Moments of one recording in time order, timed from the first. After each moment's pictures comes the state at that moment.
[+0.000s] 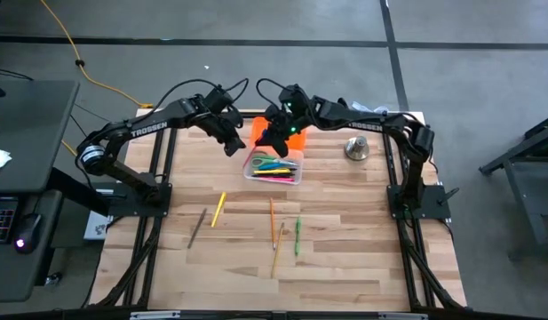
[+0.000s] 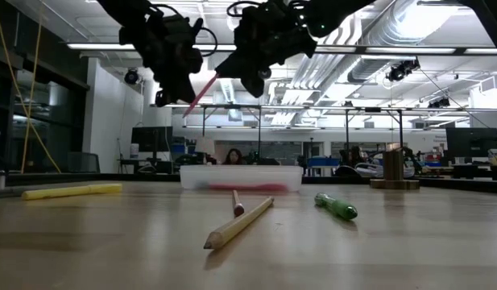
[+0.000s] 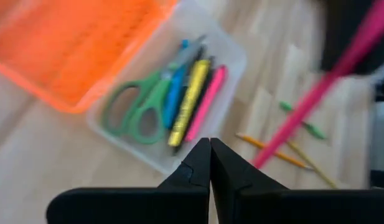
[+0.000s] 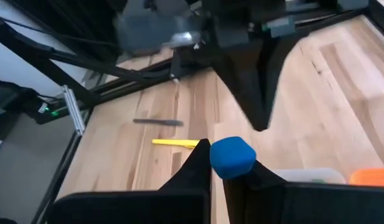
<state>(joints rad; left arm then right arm) 0.63 1.43 1.14 -0.69 0.49 -0.03 -0.42 1.87 1.56 -0.23 -0.63 0.14</state>
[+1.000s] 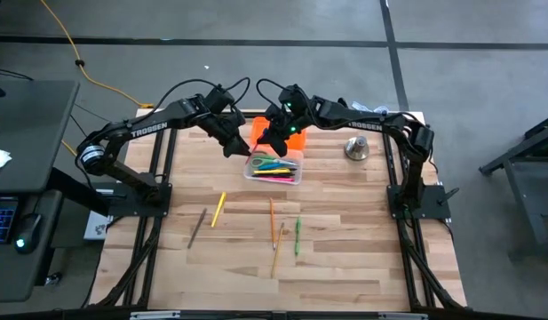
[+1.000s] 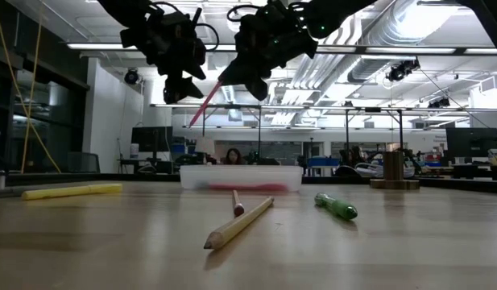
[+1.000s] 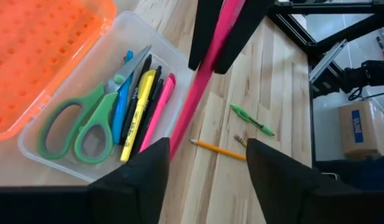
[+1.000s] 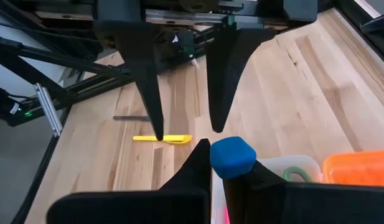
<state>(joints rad) 0.63 1.43 1.14 -0.64 0.68 -0.04 -0.43 1.88 1.56 -0.26 -0.56 0.12</state>
